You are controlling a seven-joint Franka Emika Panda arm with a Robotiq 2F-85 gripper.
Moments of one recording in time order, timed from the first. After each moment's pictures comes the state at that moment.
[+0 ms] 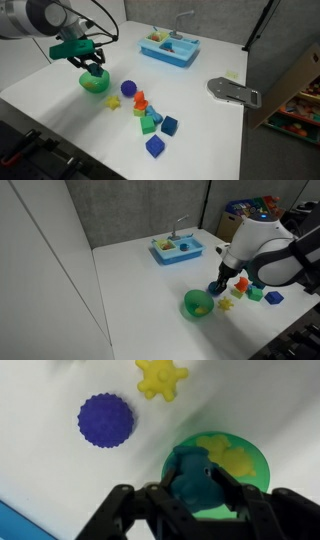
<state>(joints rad) 0.13 0.34 0.04 -2.38 -0.24 2.82 -0.25</state>
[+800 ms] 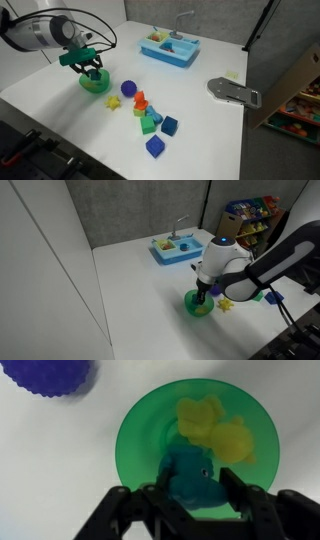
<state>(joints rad) 0.24 0.62 0.05 -2.13 -0.29 2.80 -0.24</state>
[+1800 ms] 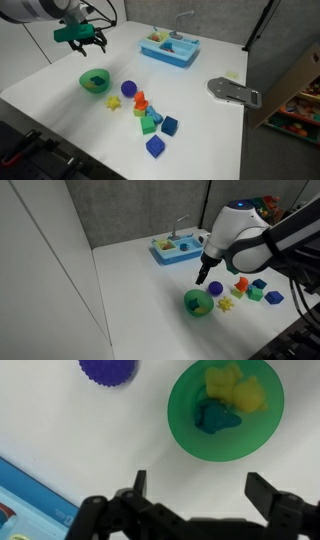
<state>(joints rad) 0.16 0.42 0.07 -2.15 -0.22 2.74 -0.18</state>
